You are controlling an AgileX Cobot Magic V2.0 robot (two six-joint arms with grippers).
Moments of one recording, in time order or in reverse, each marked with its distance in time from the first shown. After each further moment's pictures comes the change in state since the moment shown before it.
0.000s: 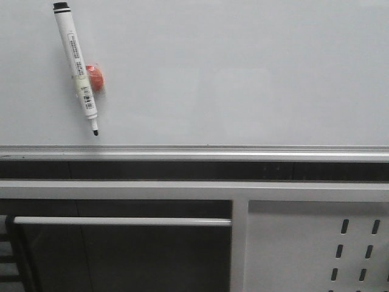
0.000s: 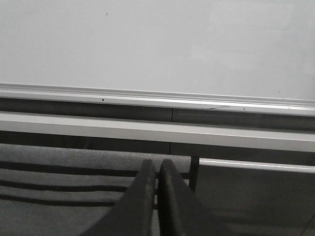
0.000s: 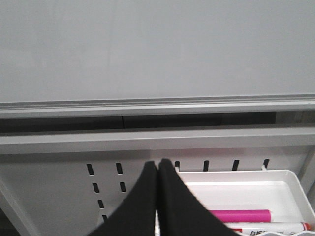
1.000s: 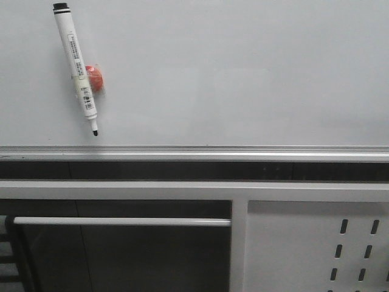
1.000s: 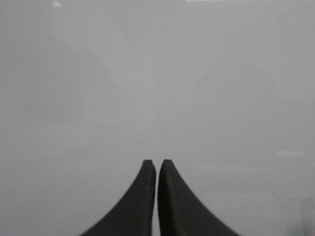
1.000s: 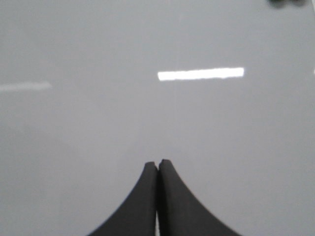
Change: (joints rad) left arm 0.000 0.000 -0.003 0.049 -0.685 -0.047; right arm 0.000 0.000 0.000 -0.028 -1.033 0.032
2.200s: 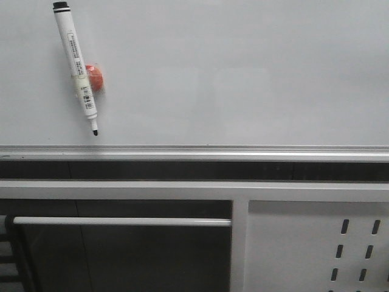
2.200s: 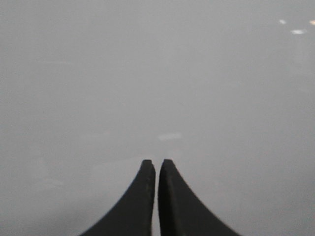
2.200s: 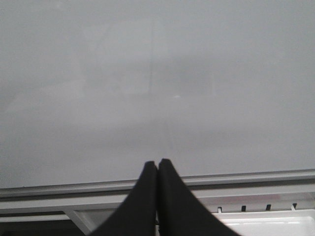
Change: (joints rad) left arm -0.399 0.640 -0.566 0.468 0.183 -0.372; right arm 0.159 0.411 -0.677 -0.006 1.362 0.166
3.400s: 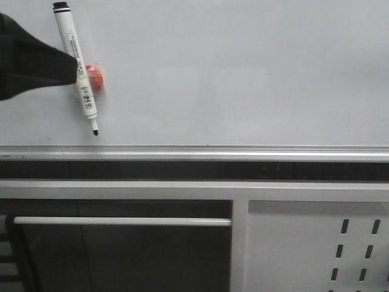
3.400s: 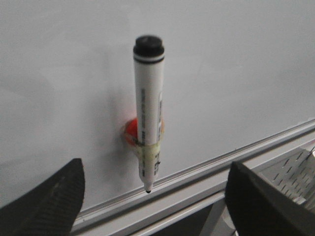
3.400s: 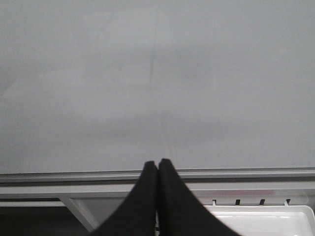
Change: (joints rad) left arm -0.064 0.492 0.179 -0.134 -0.230 0.000; right arm 0.007 0.016 -0.013 0.005 0.040 -0.042
